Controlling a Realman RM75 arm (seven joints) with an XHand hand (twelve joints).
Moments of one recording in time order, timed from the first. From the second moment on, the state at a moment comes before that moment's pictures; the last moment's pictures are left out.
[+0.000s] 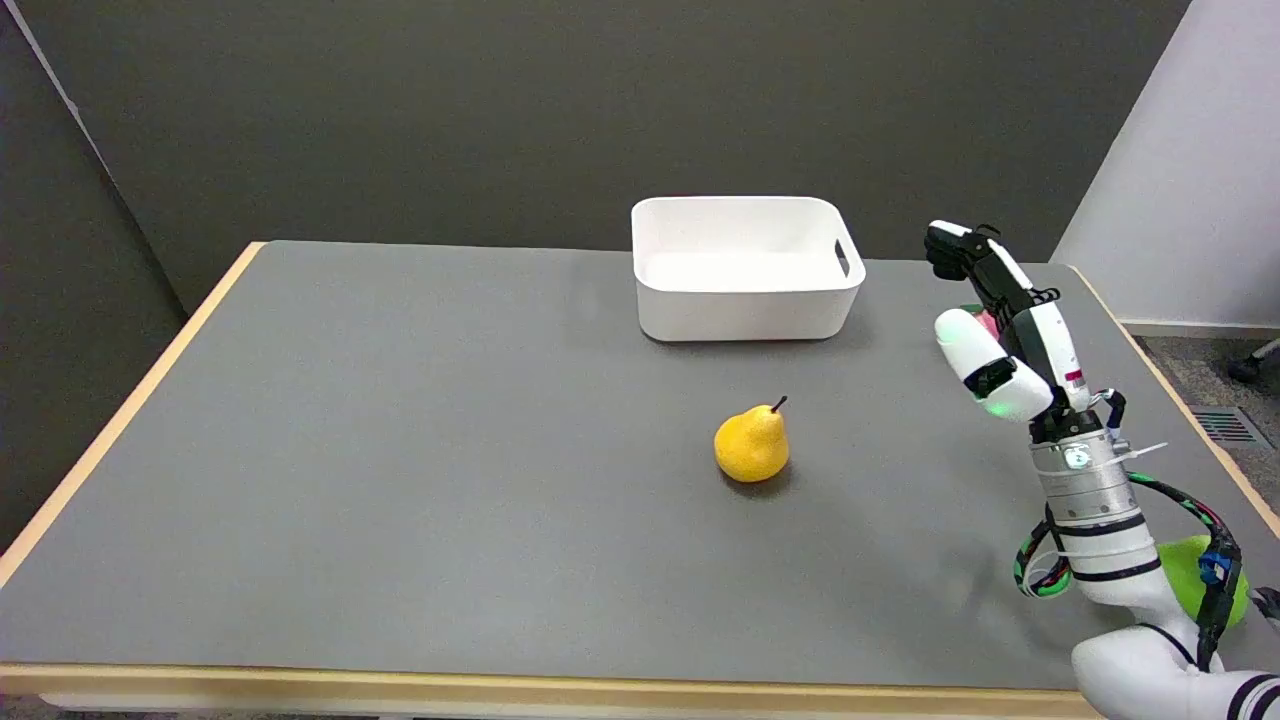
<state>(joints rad) -0.16 -0.89 -1.90 1.04 0.79 1.35 1.10</state>
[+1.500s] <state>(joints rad) -0.16 -0.90 -1.92 1.08 0.69 1.06 1.46</state>
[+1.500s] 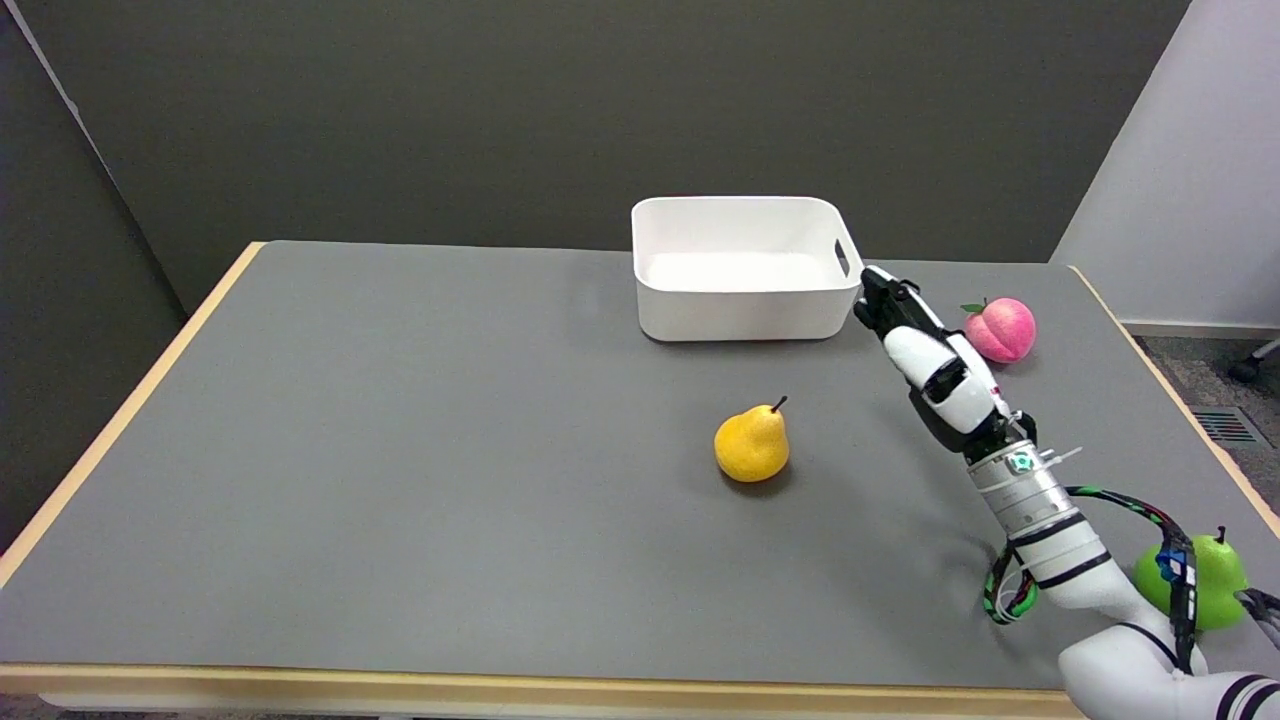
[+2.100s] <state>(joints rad) -0.15 -0.85 -1.84 1.12 0.65 0.77 1.41</state>
